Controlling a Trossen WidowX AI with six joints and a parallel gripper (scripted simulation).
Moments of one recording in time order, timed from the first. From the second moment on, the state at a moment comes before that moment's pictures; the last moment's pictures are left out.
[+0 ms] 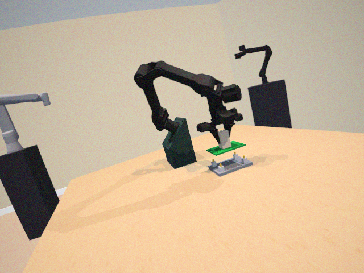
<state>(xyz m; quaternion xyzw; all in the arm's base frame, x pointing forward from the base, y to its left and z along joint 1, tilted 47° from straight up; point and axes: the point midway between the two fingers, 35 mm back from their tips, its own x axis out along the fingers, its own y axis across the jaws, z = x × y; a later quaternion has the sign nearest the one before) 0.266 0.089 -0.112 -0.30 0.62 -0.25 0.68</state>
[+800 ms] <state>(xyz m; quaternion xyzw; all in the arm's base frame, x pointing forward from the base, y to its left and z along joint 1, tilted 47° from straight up) 0.264 0.082 -0.121 -0.29 0.62 -0.25 0.68</state>
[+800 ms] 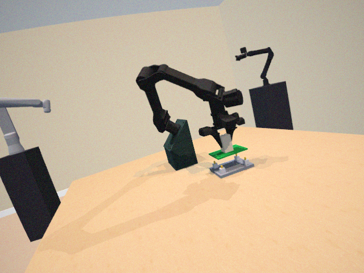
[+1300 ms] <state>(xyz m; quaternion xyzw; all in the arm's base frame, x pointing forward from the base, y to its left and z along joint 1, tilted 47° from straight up) 0.267 0.072 -0.131 -0.29 0.62 -0.25 0.68</state>
